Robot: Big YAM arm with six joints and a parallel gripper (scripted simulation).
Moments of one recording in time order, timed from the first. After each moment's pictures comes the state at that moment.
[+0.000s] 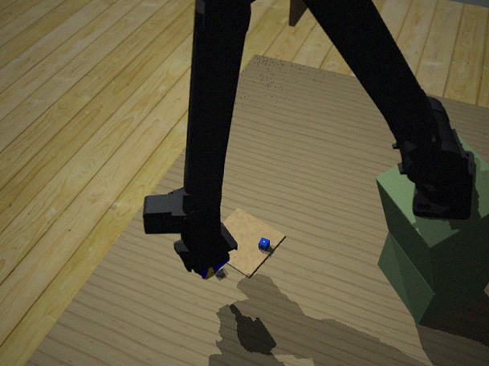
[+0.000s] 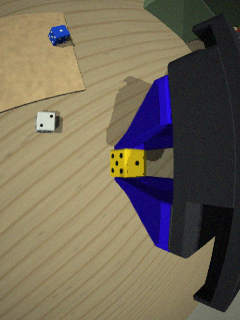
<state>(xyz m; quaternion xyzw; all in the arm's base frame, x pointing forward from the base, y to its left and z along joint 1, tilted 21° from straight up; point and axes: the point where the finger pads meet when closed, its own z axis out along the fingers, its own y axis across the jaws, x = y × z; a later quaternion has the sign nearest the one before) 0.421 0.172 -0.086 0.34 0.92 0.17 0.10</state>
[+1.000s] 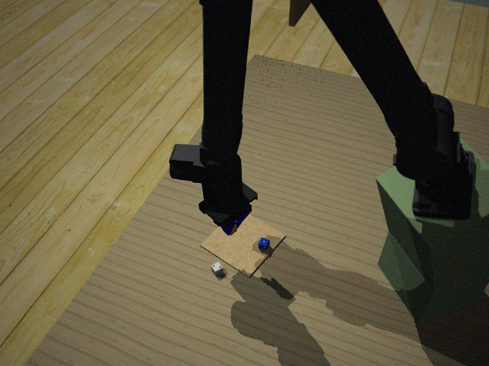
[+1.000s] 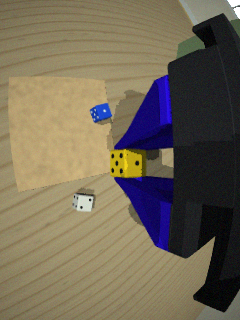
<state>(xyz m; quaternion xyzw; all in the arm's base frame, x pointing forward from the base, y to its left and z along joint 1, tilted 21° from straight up) 0.412 0.065 -0.103 0.24 0.96 0.14 0.10</state>
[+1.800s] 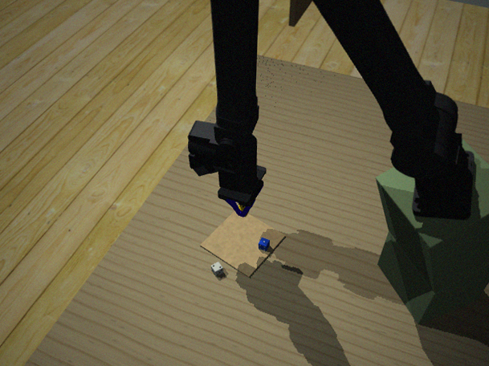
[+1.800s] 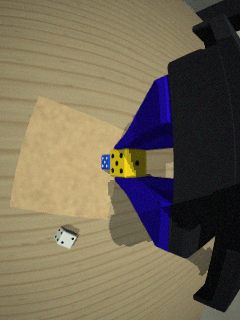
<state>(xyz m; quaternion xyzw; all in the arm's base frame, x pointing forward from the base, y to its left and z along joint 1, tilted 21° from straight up) 0.402 0.015 -0.113 0.04 0.98 0.12 0.13</state>
